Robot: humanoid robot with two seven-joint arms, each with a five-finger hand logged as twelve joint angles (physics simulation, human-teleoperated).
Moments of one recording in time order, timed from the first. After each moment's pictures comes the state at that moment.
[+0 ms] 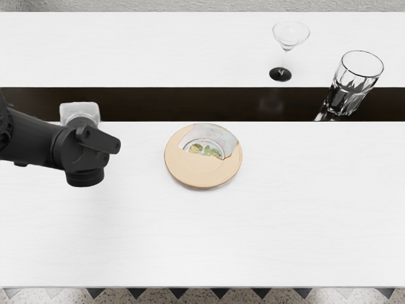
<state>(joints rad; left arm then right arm) -1.68 0.00 1.16 -1.23 0.22 0.58 0.61 -0.03 0.00 0.05 0.21 -0.15 0.07 -0.08</state>
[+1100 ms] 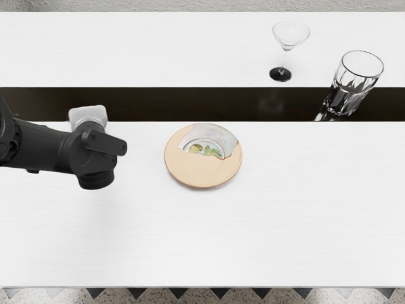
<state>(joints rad) -1.60 0.00 1.07 -1.13 0.23 0.60 0.61 -0.03 0.00 0.05 0.21 -0.15 0.07 -0.08</state>
